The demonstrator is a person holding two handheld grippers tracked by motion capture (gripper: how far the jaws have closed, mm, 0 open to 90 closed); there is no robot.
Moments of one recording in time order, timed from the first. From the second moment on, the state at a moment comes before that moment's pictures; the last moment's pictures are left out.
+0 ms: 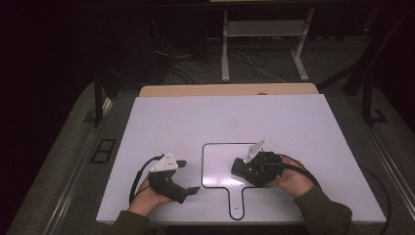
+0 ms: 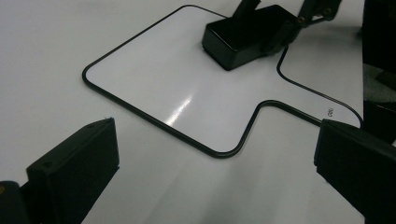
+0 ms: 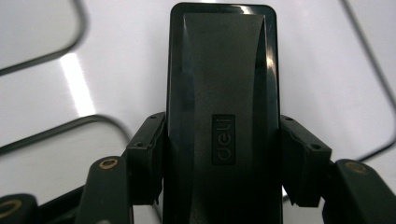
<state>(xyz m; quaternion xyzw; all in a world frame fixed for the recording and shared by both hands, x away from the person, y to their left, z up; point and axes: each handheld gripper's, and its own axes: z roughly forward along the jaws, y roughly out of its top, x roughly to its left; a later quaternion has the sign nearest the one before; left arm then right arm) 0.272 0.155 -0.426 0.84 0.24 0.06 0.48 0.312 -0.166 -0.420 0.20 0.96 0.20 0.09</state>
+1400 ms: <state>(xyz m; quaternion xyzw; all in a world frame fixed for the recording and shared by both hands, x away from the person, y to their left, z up) 0.272 0.154 -0.426 0.84 0.24 0.06 0.47 0.358 -0.191 -0.421 0.27 0.94 0.19 0.11</state>
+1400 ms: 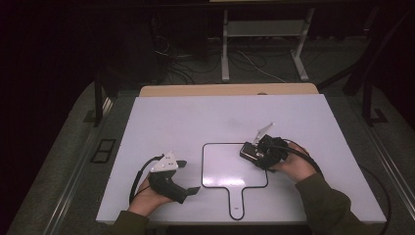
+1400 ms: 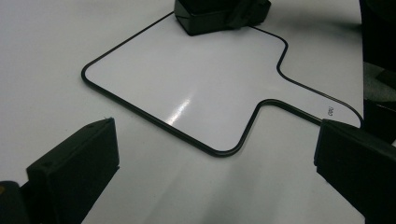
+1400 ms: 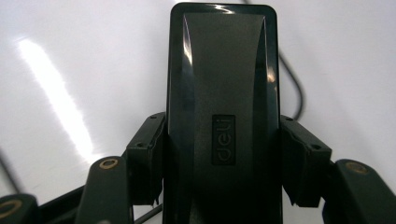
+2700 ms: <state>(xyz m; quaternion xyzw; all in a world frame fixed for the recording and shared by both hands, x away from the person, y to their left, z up) 0.274 0.155 -0.427 0.85 0.24 0.06 0.47 0.405 -0.194 -0.392 0.33 0.90 0.28 0.10</state>
